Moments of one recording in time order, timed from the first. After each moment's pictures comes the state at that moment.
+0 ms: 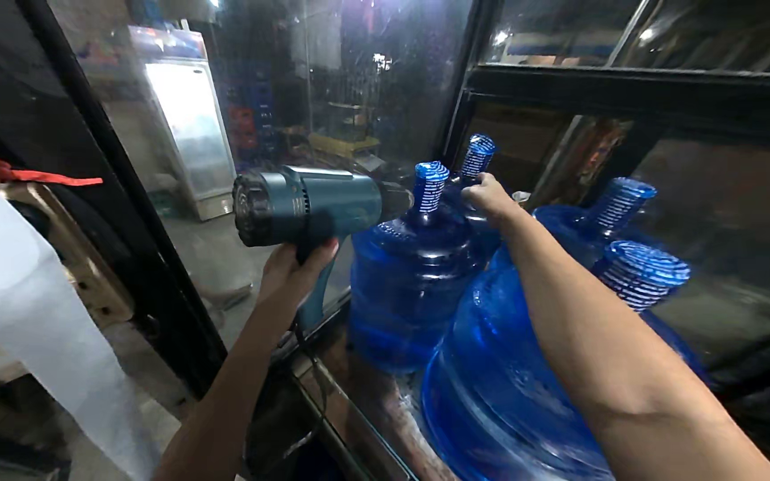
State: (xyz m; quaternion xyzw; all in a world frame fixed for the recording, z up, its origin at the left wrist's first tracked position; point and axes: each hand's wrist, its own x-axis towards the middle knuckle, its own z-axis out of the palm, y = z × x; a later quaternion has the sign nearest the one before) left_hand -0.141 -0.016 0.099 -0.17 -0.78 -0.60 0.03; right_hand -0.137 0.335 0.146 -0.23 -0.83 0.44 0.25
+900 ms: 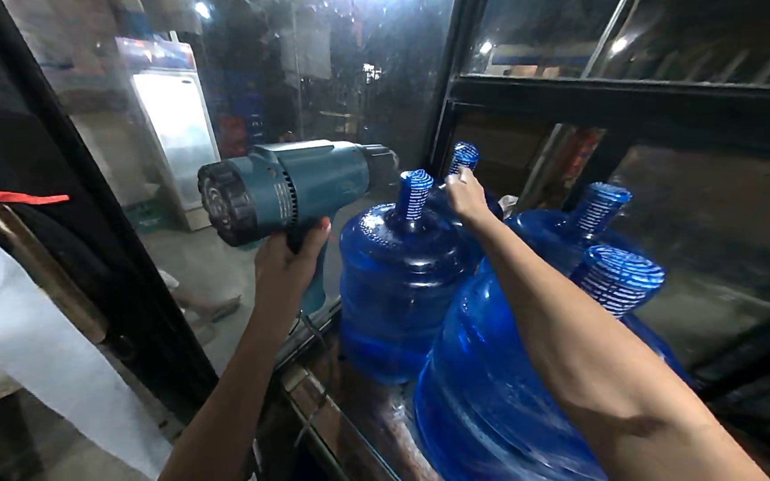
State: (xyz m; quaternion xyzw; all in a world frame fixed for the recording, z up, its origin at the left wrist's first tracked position) left_hand -0.143 0.009 0.114 -0.19 -0.73 -0.64 0.14; right_hand -0.141 0.312 0.161 -0.21 -0.85 0.36 0.32
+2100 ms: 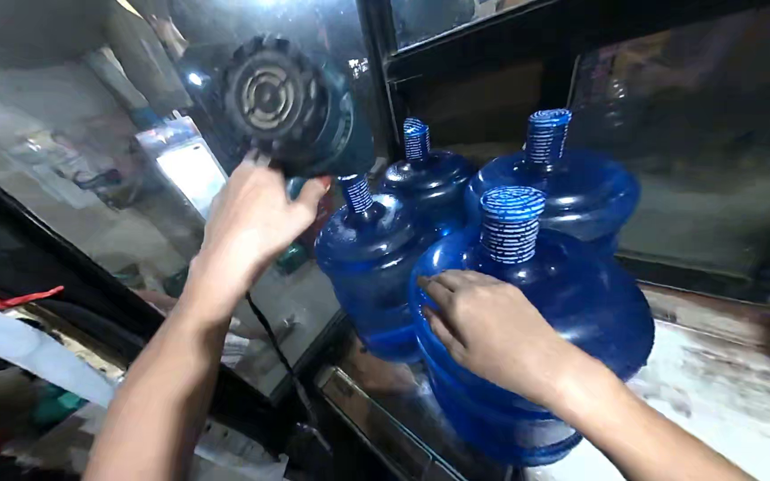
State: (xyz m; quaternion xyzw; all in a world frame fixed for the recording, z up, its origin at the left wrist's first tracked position) left_hand -0.065 0.069 0.242 -0.36 -0.88 -0.13 0.28; right_hand 0.093 0.240 0.095 0.00 -0.97 0.11 0.24
